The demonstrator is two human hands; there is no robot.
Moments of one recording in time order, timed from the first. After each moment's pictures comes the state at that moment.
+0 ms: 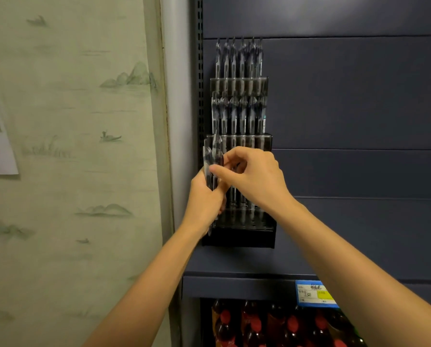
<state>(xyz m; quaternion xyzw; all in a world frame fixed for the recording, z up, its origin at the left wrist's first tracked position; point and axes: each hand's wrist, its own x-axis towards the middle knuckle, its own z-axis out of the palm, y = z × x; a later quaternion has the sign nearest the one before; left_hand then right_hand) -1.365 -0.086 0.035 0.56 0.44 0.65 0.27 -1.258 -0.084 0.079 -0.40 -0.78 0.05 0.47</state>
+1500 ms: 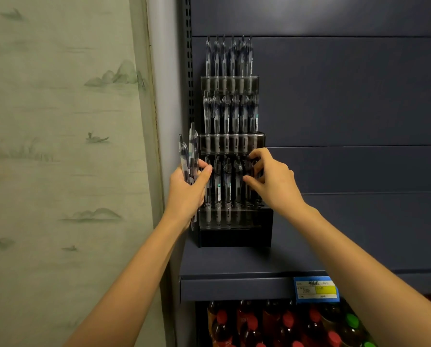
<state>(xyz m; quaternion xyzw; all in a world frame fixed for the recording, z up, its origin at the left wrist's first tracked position) -1.395 -0.073 0.037 0.58 0.35 0.68 0.29 -1.221 -0.047 0.053 -0.49 -0.76 -0.01 0.43</state>
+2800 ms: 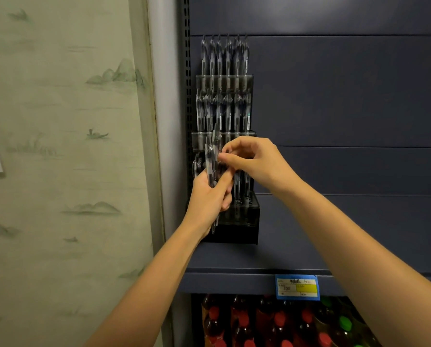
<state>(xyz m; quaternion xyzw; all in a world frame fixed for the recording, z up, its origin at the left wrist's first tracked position) -1.333 -0.095 0.035 0.59 0.32 0.65 0.35 -1.217 -0.068 0.093 -0.31 -0.79 0.21 0.48</state>
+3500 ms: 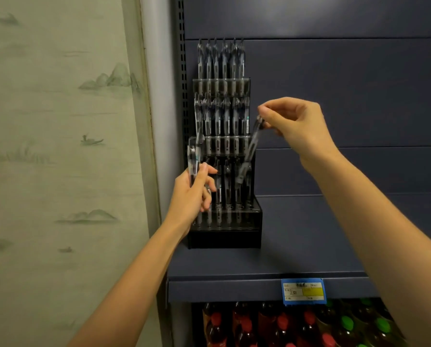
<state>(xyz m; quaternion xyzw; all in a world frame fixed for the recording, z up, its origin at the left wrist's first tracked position) -1.371 -0.080 0.039 0.60 0.36 0.65 0.29 -1.184 -0.065 0.137 -0.33 -0.68 0.17 0.63</state>
